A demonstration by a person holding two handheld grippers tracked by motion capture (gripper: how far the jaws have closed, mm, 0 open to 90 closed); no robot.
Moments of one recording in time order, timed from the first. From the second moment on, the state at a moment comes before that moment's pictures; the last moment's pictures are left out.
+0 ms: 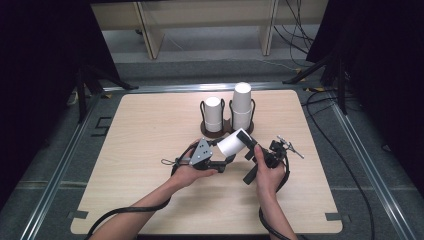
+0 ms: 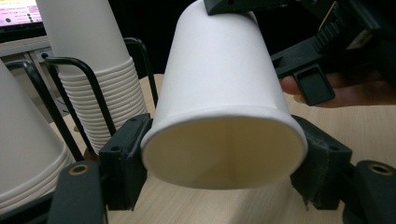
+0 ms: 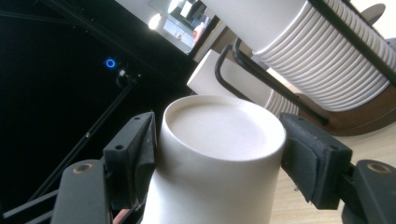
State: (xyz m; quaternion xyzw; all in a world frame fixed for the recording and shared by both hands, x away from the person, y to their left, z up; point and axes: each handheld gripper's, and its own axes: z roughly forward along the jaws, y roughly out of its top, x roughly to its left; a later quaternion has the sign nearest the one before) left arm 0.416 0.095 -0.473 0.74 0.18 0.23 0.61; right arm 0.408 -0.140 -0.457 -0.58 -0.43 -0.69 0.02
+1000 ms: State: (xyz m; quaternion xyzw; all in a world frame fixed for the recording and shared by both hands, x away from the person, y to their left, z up) left arm 0.414 0.102 -0.465 0.75 0.18 0.20 0.60; right arm 0.411 -0.155 -0.446 -0.56 -0.44 -0.70 -0.03
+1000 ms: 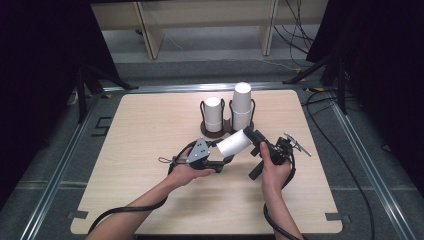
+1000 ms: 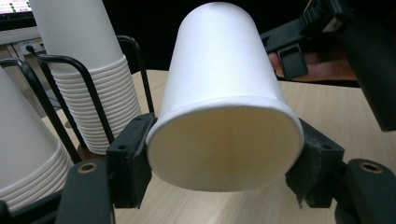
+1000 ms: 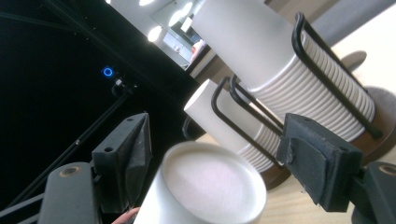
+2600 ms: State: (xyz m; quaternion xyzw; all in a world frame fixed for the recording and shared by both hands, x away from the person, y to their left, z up) left arm 0.427 0.147 -0.437 0.81 0.10 0.13 0.56; right arm 0.405 -0.200 -0.448 -0.49 -0.55 -0.66 -0.13
